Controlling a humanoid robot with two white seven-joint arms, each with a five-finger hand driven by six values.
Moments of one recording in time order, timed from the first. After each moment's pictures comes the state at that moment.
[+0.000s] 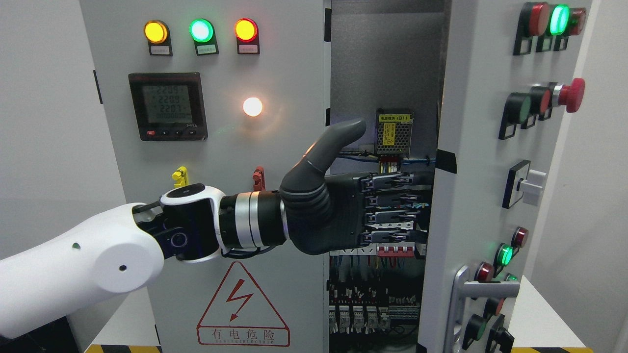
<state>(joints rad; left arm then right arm) -1.72 0.54 -1.45 -1.53 1.86 0.12 -0.53 0.08 0.12 0.16 -0.07 -0.04 -0.02 -0.03</state>
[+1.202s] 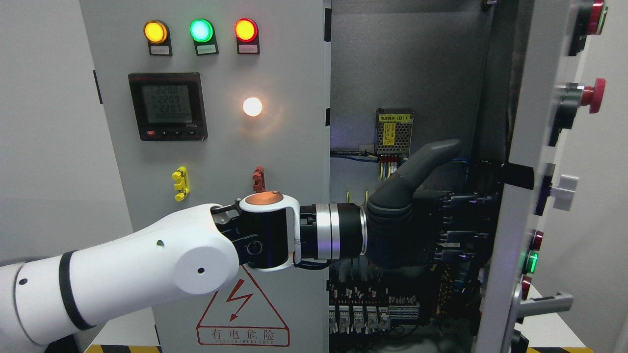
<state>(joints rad) -1.75 0.36 -1.47 -1.49 1.86 0.12 -0.38 0.08 0.12 0.16 -0.07 -0.04 -0.02 -0.03</state>
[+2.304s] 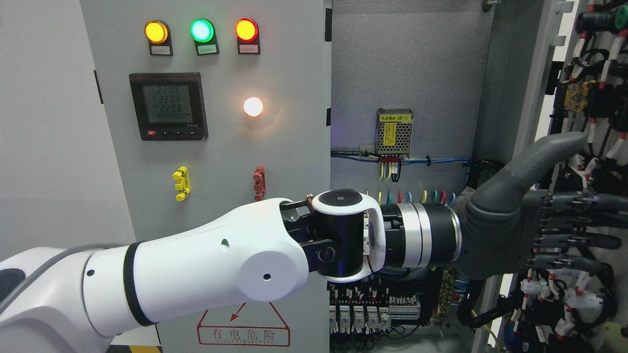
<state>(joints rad) -1.78 0.15 -1.40 -1.49 1.82 0.13 -0.16 0.08 0.12 0.16 -0.07 -0.04 -0.02 -0.03</state>
